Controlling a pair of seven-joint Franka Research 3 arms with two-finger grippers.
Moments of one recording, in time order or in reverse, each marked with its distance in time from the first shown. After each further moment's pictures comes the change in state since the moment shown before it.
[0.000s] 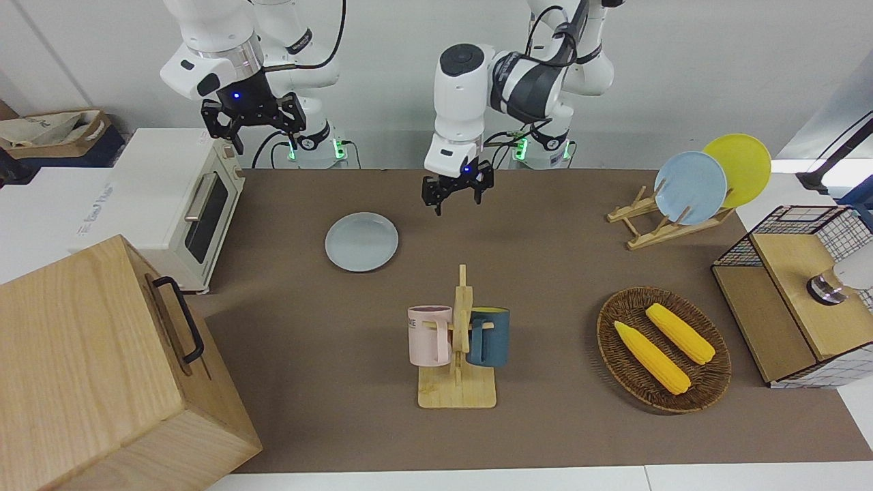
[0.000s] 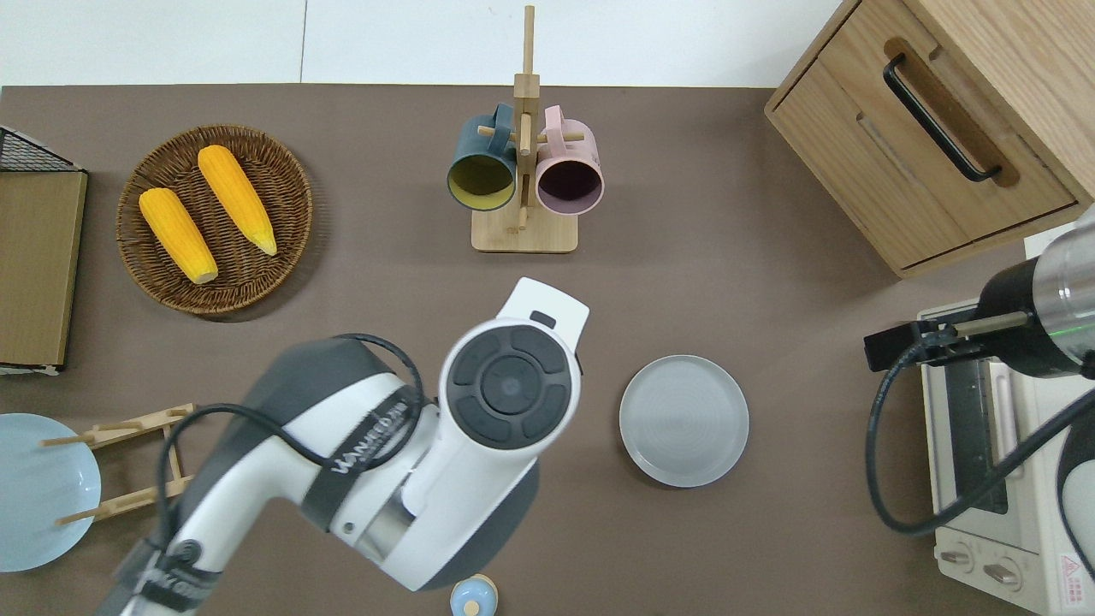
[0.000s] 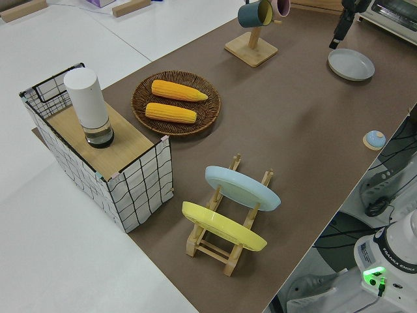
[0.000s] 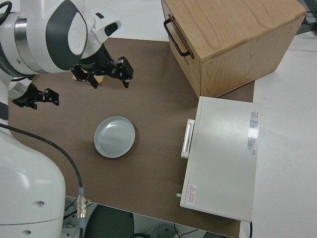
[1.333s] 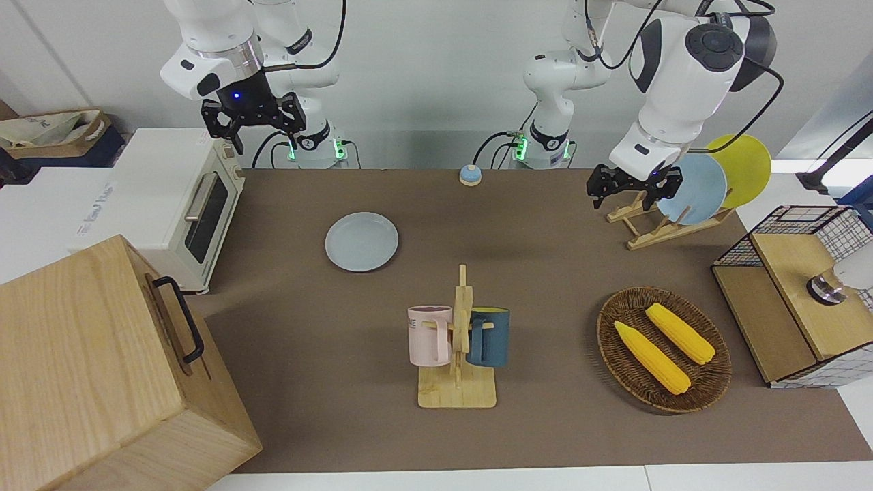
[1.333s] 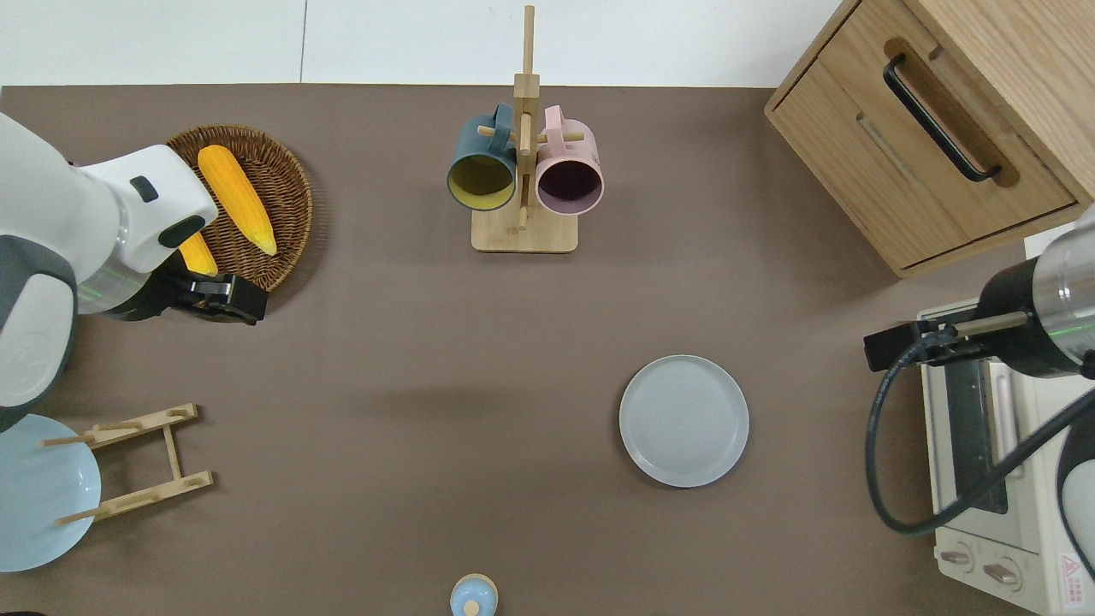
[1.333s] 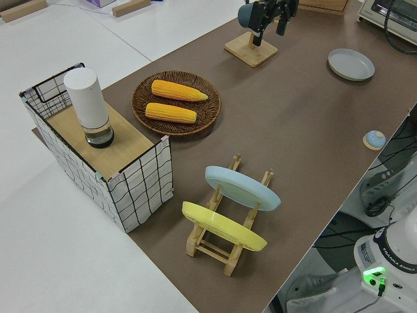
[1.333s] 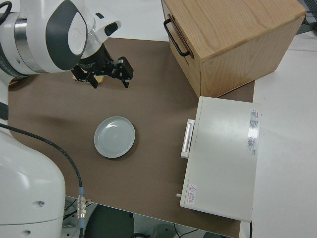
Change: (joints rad) left arm 0.512 -0.008 0.004 0.201 -0.009 -0.286 0.958; right arm 0.000 0.000 0.000 0.000 0.000 0.000 0.000
